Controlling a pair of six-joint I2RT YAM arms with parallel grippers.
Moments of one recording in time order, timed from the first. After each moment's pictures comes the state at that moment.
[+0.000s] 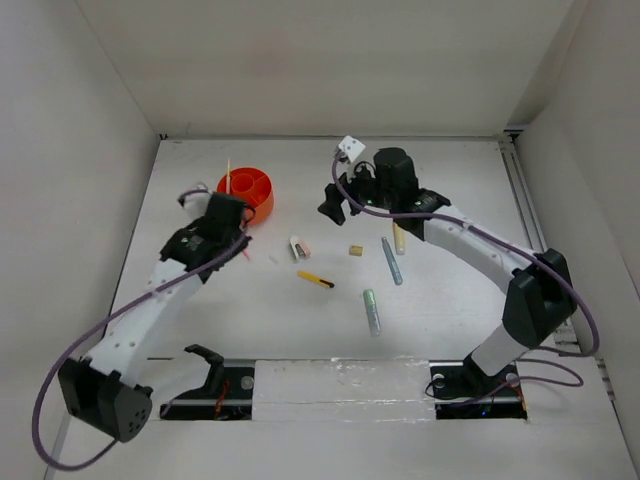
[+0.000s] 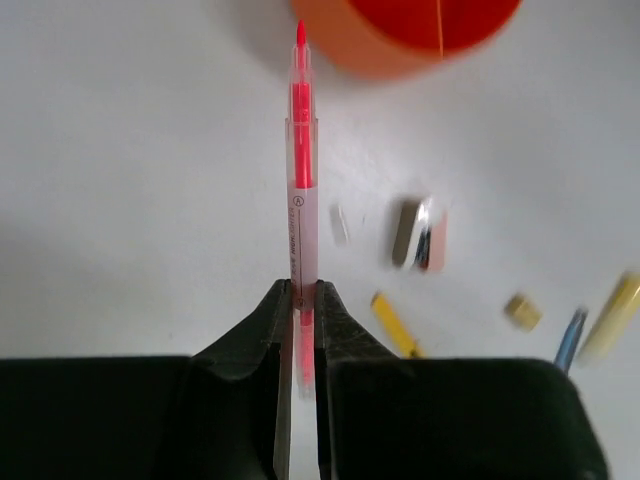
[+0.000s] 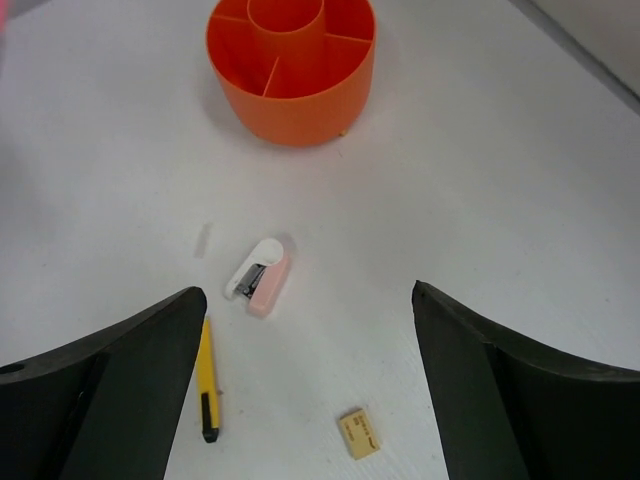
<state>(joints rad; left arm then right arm) -0.49 1.11 0.98 -0.86 -0.42 -0.99 0.60 1.57 1.27 -0.03 -0.37 -0.07</state>
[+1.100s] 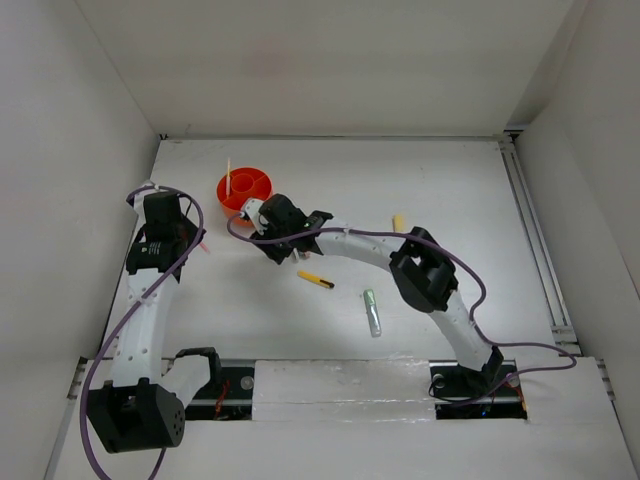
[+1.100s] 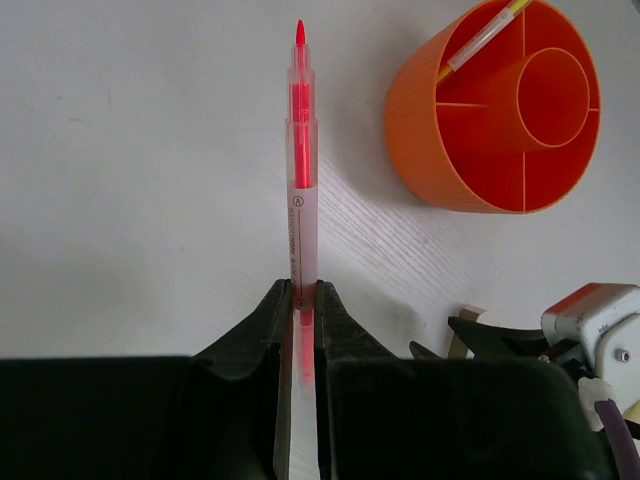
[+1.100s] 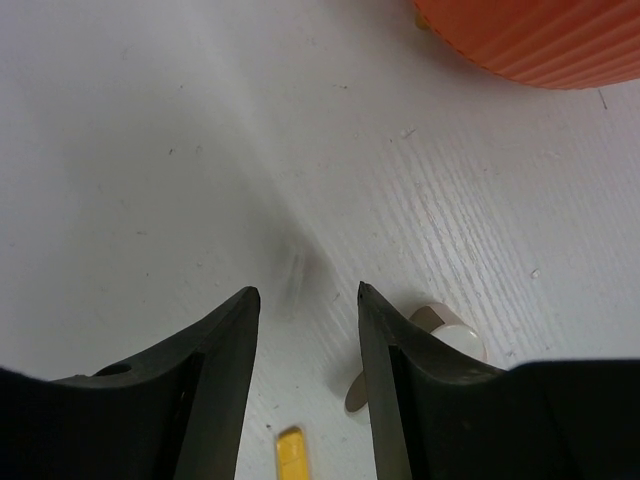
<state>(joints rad) 0.07 0.99 0.93 -0.64 -0.20 -0.62 0.96 2.27 1.86 -0.39 -0.03 -0.10</state>
